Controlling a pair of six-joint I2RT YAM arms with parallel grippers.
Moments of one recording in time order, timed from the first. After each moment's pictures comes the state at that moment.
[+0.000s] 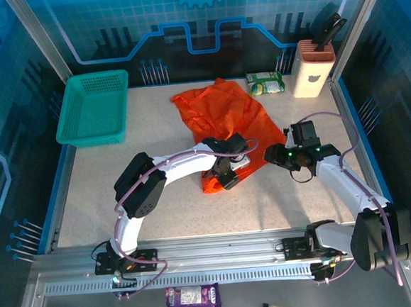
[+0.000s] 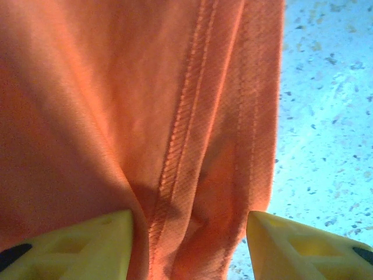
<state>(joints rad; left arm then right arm) -0.85 2.06 1.54 -0.83 -0.02 0.08 0.14 1.17 0.76 -0.58 -0.30 0.53</state>
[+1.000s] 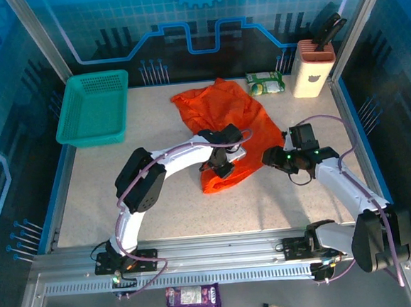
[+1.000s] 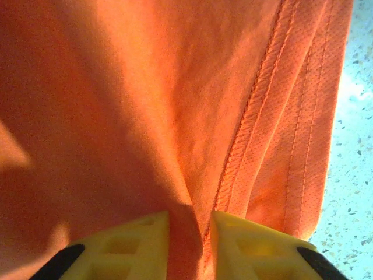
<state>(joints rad) -0.78 2.10 1.60 -0.85 0.03 0.10 0.16 1.16 0.73 -0.56 -0.33 0.57</state>
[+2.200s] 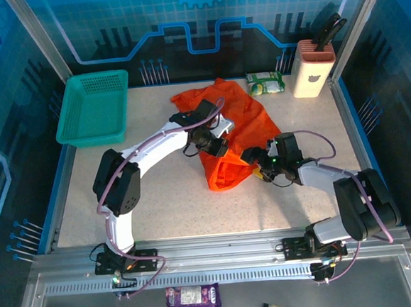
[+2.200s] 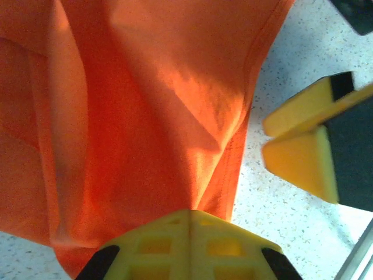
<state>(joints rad) -0.62 1.95 1.60 -0.77 0.36 -0.07 0.26 1.41 0.54 0.08 -0.55 1.01</state>
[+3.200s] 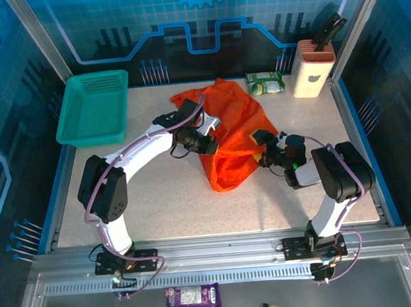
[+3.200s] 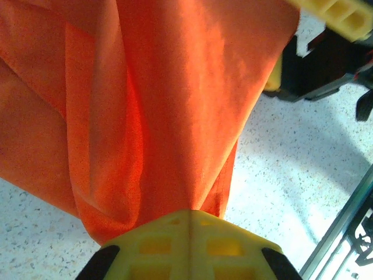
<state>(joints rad) -0.54 1.82 1.46 -0.71 0.43 -0.17 0.13 1.74 0.42 1.01 -0.54 1.50</state>
